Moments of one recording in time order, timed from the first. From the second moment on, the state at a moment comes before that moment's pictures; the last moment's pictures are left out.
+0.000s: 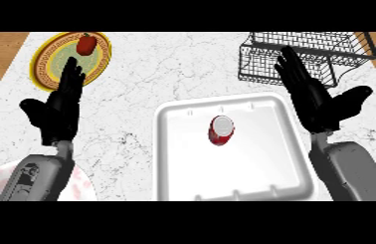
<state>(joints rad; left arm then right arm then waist) -0.25 0.30 -0.09 -1.46 0.13 0.37 0.07 -0.34 -0.35 0.19 -1.47 -0.35 -0.15 0.06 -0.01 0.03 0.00</state>
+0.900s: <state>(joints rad) -0.18 0.22 -0.23 -1.53 0.04 0.36 0.04 0.00 -0.20 -0.04 -1.68 -0.70 0.13 -0.21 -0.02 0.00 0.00</state>
